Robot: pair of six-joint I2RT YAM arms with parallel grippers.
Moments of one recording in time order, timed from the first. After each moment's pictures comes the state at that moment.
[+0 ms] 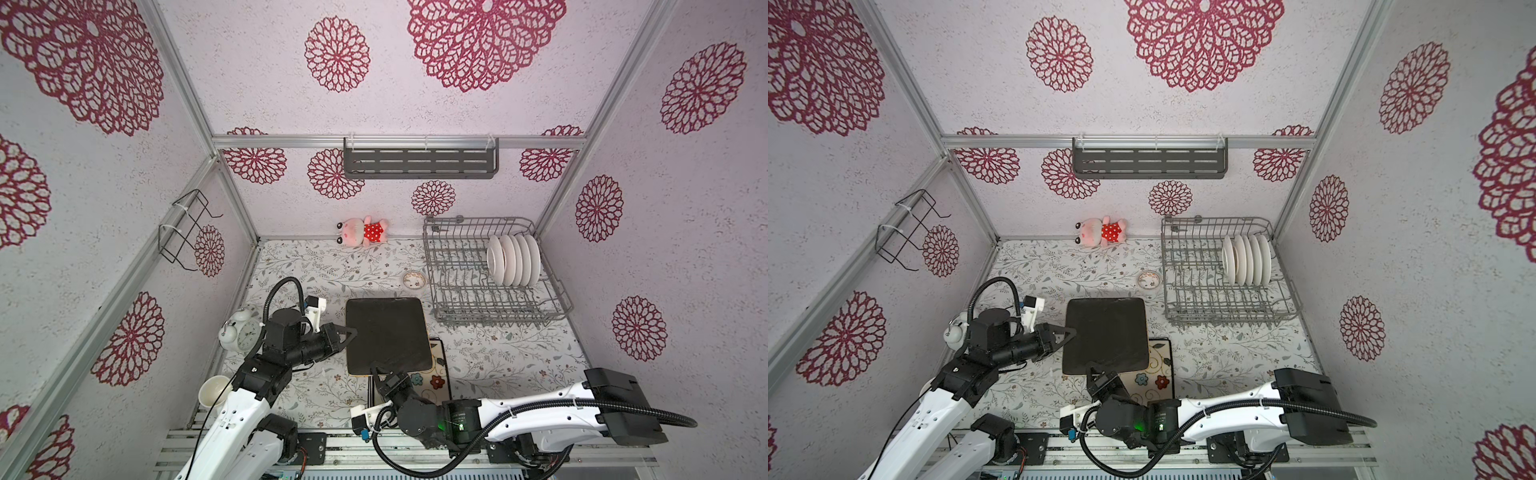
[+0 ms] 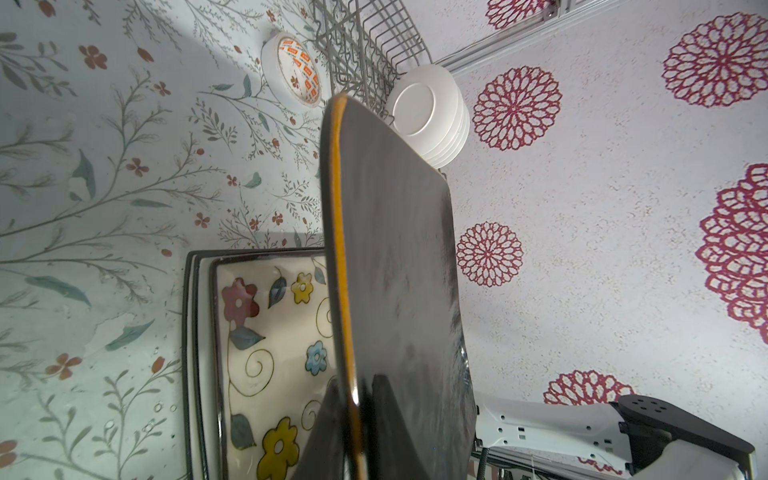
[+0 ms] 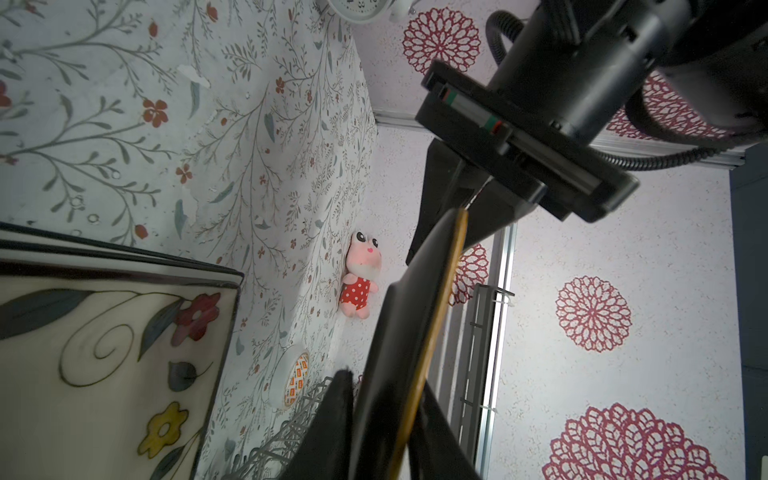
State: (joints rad) left arm -0.33 0.74 0.61 -0.40 0.58 -0.86; right arm 1.62 1.37 0.77 0.23 0.91 -1.29
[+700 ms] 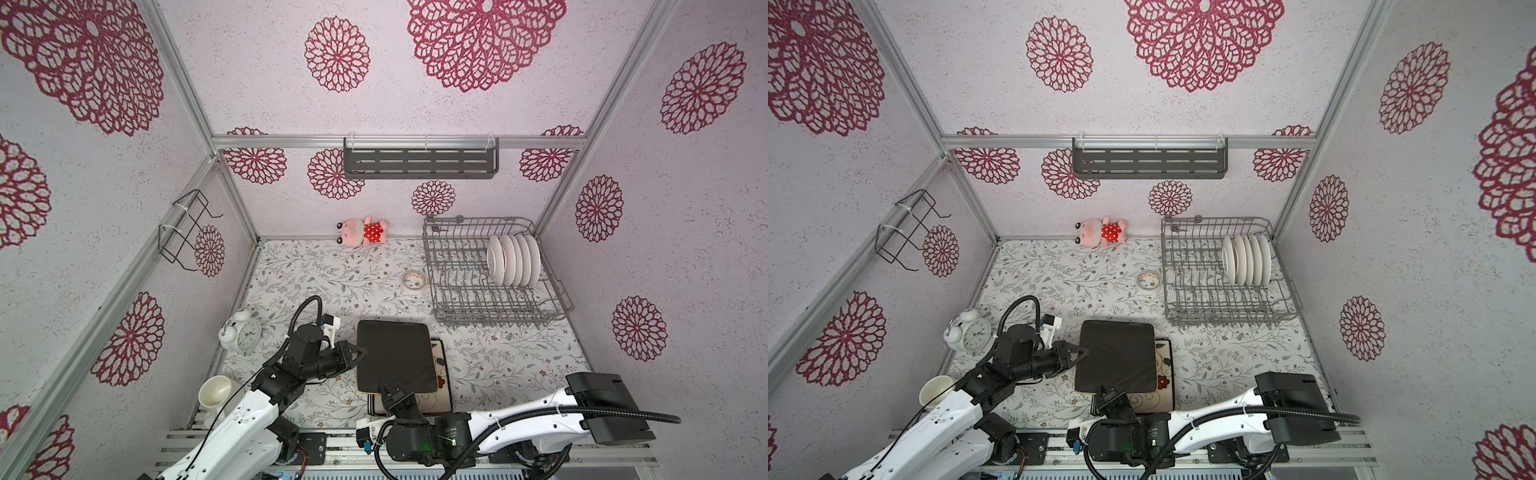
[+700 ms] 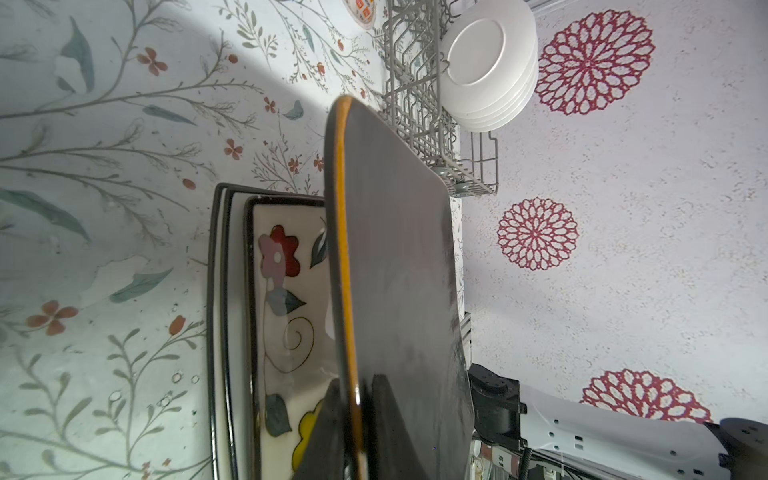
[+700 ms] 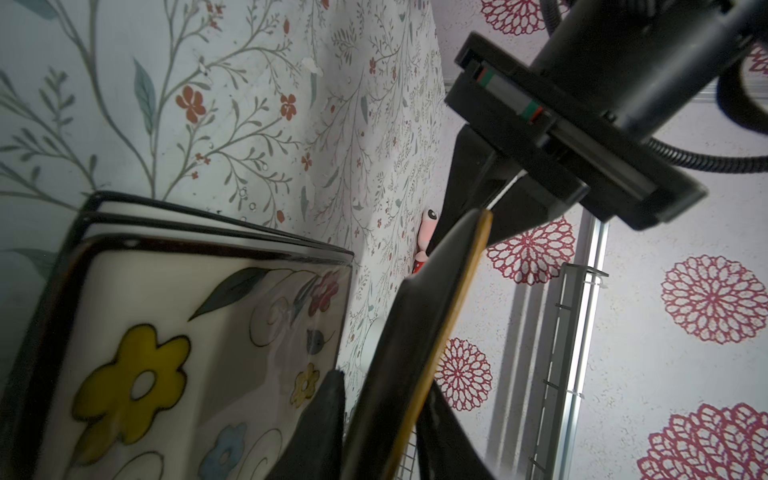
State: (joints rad) left arm -0.51 0.77 0.42 -0.26 0.44 -0.96; right arm 1.71 1.45 0.78 -0.07 0.97 -0.87
